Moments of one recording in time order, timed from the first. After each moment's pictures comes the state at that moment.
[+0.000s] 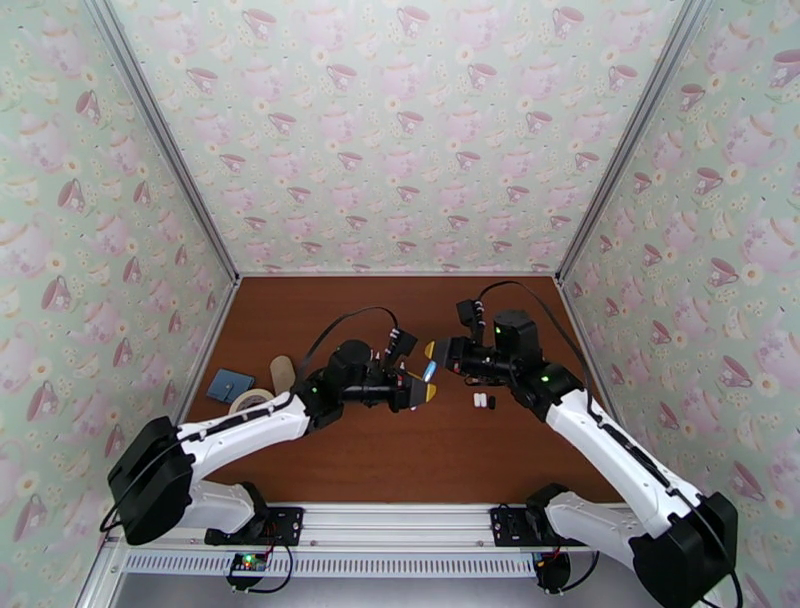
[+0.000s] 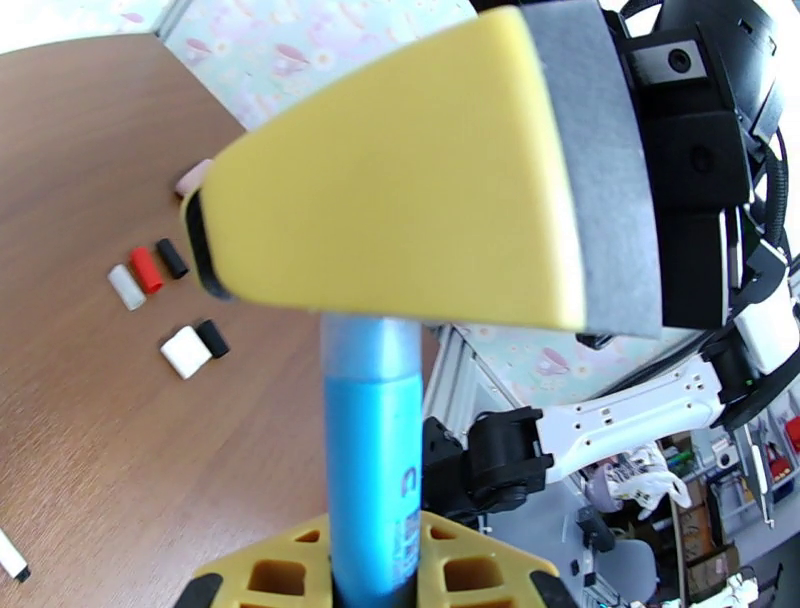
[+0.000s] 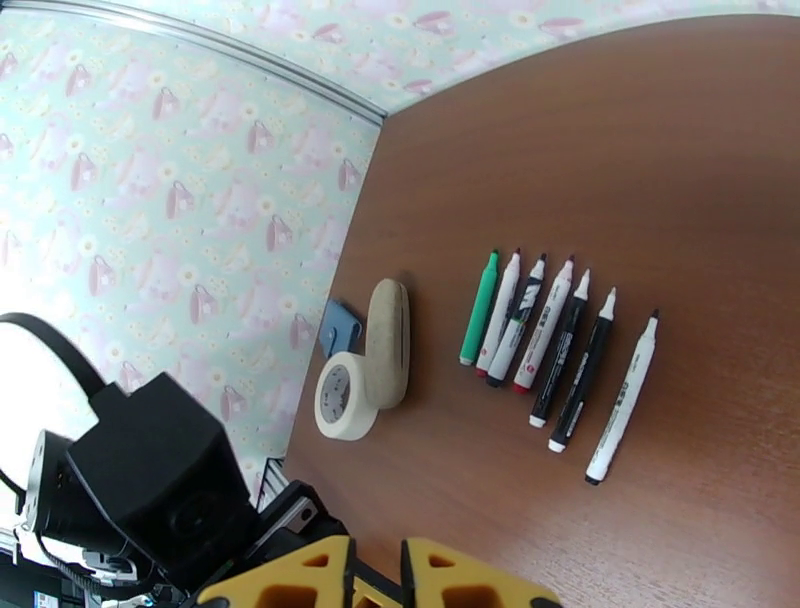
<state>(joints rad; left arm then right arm) -0.85 1.41 0.86 0.23 0.58 -0.62 0.44 1.10 0.93 -0.29 -0.57 0.73</state>
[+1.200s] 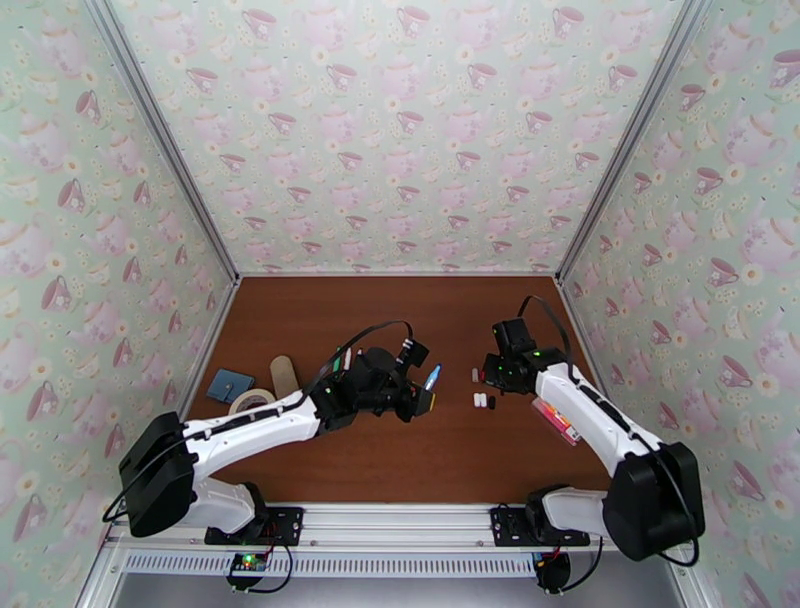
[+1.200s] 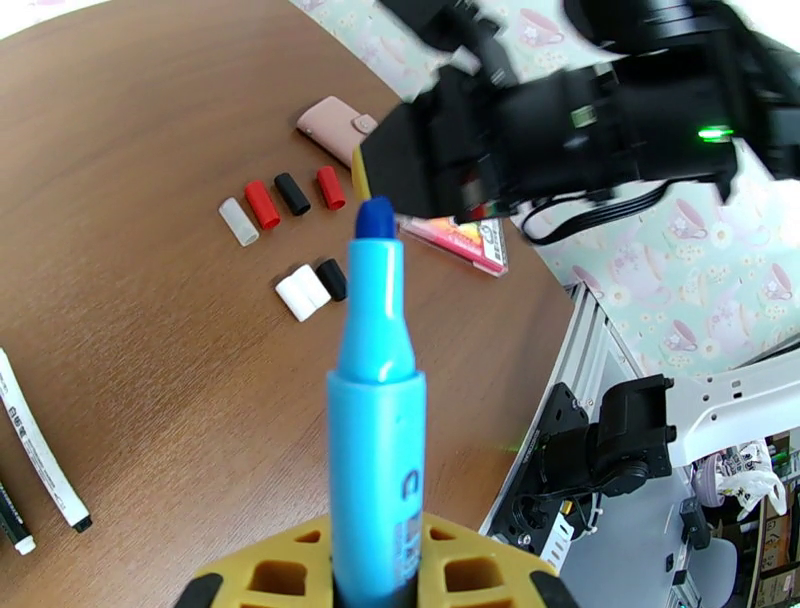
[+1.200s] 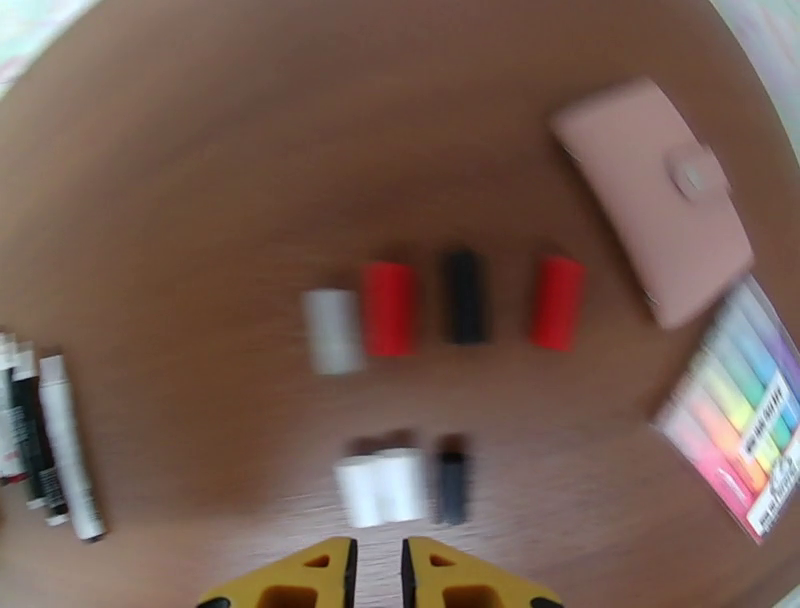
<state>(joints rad) -0.95 1.43 0.95 -0.06 0.26 -0.50 0.24 1.35 0.92 -0.77 0.11 0.51</state>
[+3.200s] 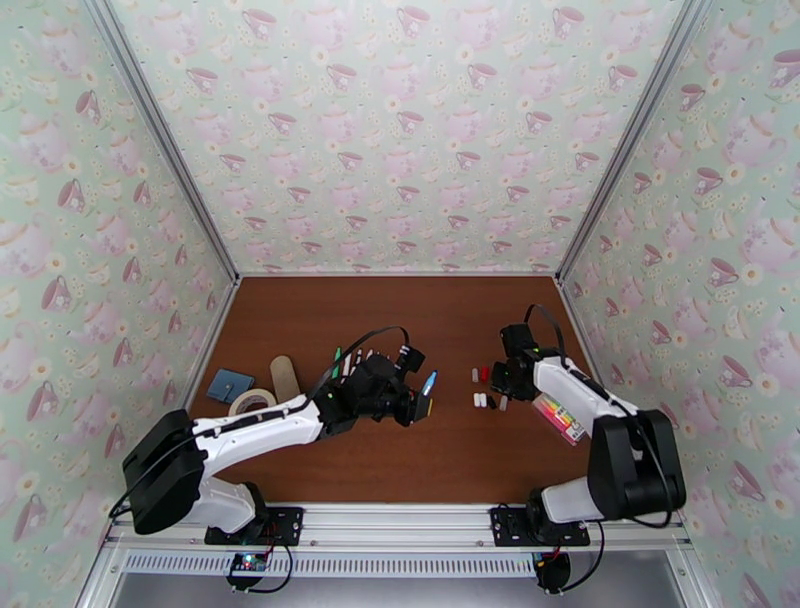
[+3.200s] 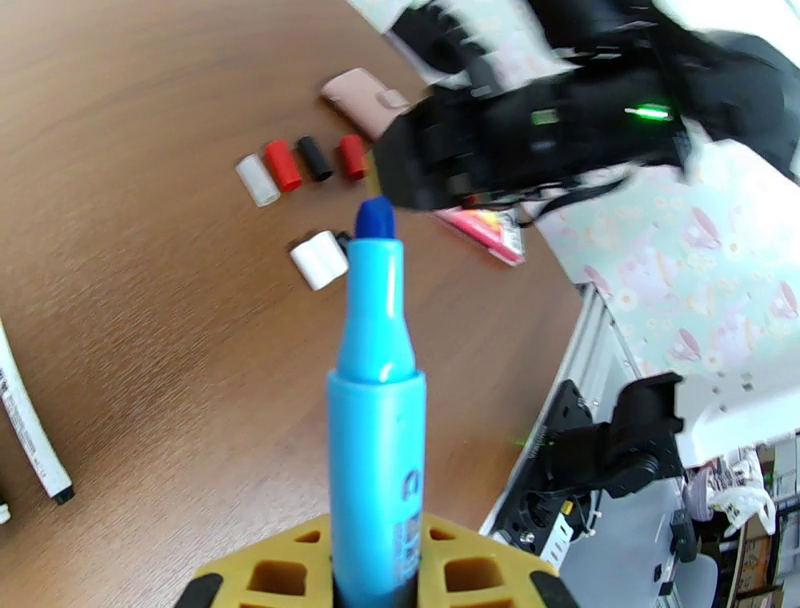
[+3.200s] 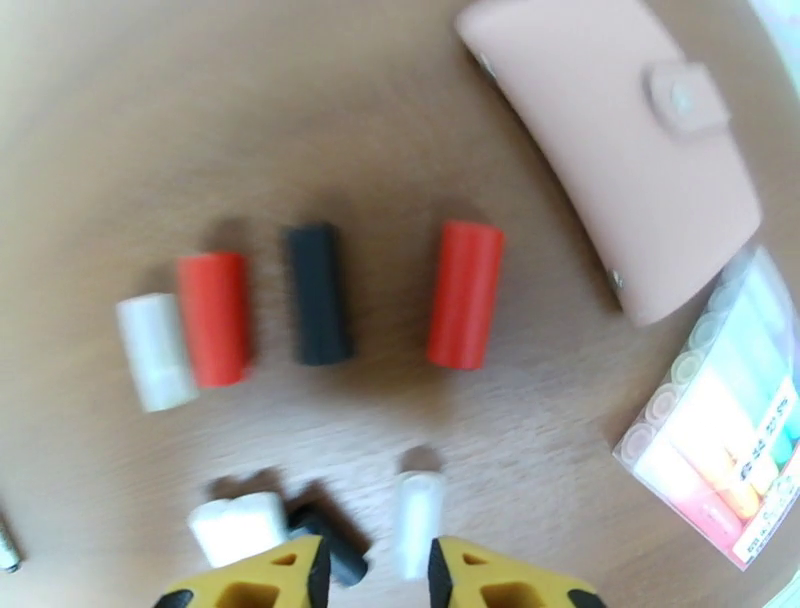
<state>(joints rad) -0.95 1.47 0.90 -0.04 0.23 -0.58 0.18 1.39 0.89 -0.70 0.05 0.41</state>
